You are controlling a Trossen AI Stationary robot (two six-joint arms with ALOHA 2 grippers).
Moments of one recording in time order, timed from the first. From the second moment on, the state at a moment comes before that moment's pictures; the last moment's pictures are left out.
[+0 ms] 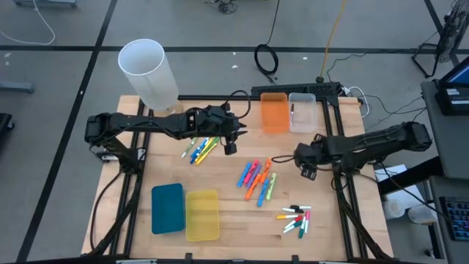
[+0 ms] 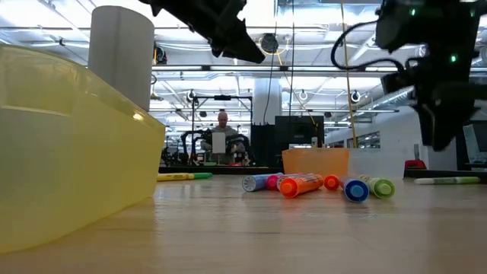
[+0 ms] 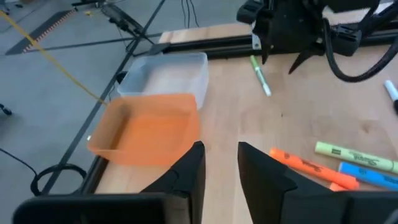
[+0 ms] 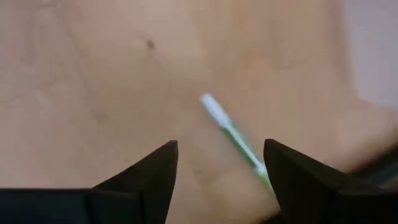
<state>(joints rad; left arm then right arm) 0.15 1.59 1.23 -0.12 -0.10 0.19 0.07 1.14 0.66 -1.06 0.25 0.45</state>
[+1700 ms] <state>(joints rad) 0.11 1.57 1.24 -0.15 -0.11 0.28 -0.14 1.34 0.77 -0.83 0.08 0.30</state>
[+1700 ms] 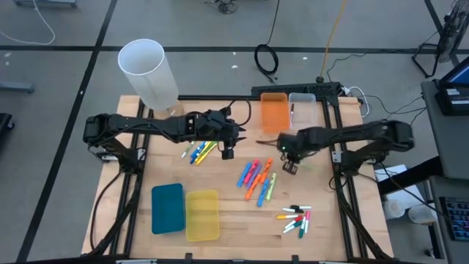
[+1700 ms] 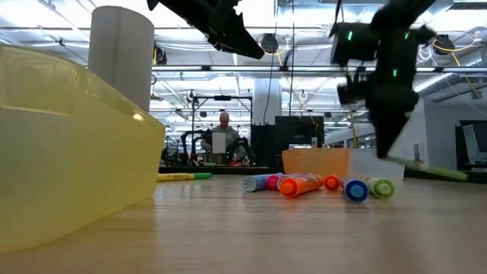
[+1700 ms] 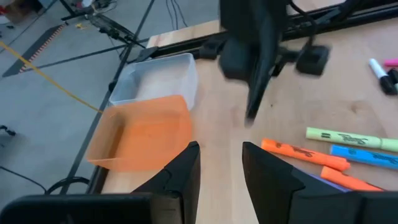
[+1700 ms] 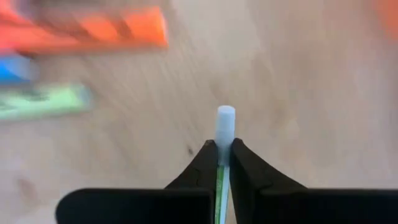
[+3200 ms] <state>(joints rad) 0.23 1.57 1.24 -0.72 -0.26 -0.21 -0.79 1.18 0.87 -0.26 -0.02 0.04</state>
